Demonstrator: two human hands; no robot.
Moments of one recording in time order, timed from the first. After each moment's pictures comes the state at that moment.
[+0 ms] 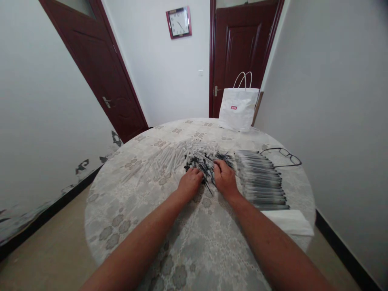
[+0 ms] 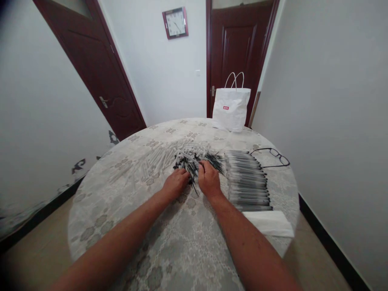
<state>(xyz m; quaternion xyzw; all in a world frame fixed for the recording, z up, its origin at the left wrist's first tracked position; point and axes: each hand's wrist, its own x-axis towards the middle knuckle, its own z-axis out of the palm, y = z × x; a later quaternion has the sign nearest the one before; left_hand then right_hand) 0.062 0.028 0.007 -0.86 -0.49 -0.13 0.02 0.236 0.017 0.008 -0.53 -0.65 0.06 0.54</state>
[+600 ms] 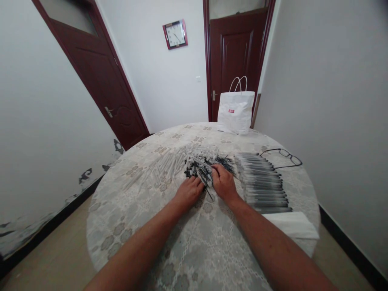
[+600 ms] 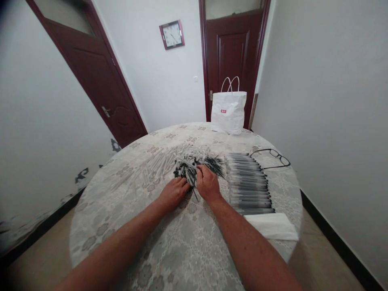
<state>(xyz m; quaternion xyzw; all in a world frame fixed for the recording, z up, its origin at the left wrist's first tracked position) 0.048 0.011 0.014 -0.92 -0.37 -0.06 0.13 0.233 0.017 0.008 -0.51 -0.66 0.06 0.54</state>
